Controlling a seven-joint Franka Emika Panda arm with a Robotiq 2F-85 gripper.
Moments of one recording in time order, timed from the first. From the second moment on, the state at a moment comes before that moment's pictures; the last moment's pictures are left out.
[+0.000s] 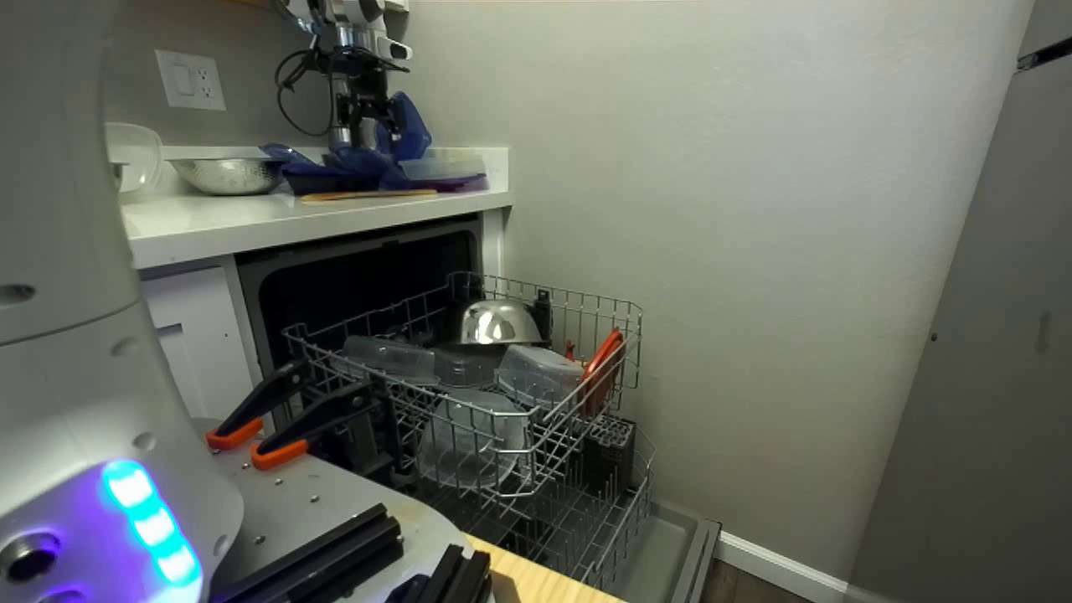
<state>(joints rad) 0.53 0.79 0.08 -1.05 -0.03 2.02 0.46</state>
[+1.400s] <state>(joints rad) 0.64 1.12 -0.01 -0.65 -0.06 1.88 0.58</state>
